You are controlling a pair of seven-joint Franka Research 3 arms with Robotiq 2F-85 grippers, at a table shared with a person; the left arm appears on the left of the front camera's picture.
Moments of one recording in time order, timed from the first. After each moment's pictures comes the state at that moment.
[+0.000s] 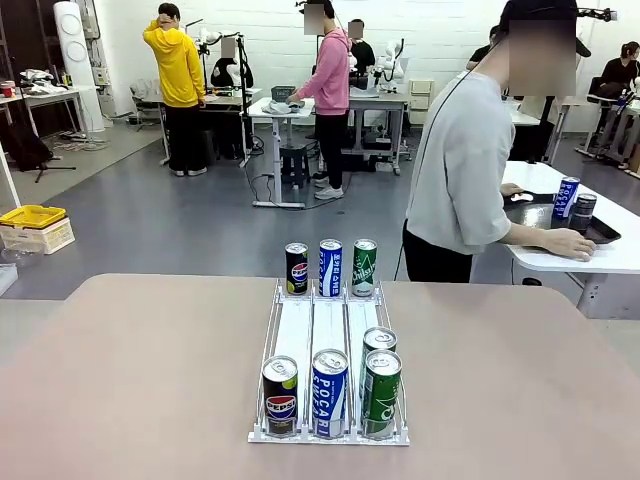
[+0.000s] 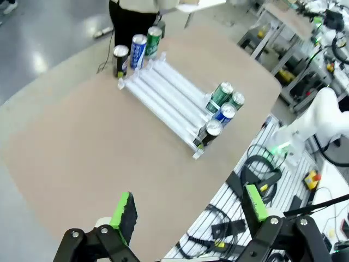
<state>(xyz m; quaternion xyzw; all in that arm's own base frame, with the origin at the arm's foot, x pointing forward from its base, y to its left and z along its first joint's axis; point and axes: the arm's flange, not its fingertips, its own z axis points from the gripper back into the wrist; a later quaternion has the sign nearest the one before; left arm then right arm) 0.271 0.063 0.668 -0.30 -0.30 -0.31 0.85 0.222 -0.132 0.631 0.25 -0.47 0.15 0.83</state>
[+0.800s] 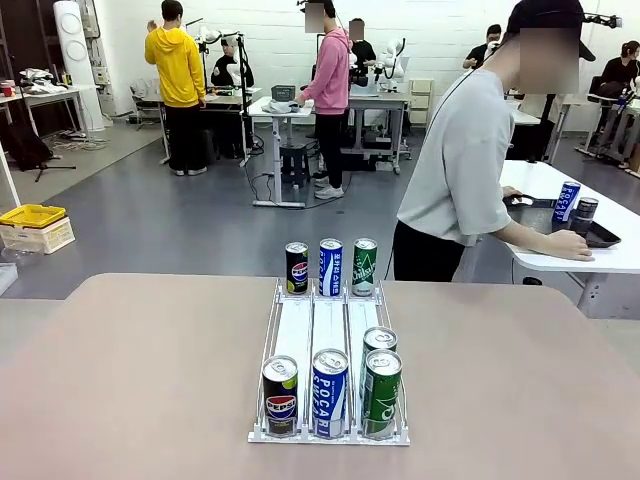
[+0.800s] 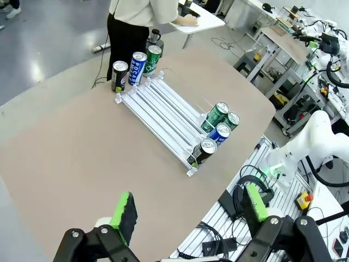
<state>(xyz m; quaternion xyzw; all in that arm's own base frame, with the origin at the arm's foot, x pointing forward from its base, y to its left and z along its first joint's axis) 0.270 0.064 0.659 -0.33 -0.33 -0.27 0.84 0.222 -0.132 0.631 0.25 -0.47 0.15 0.83</state>
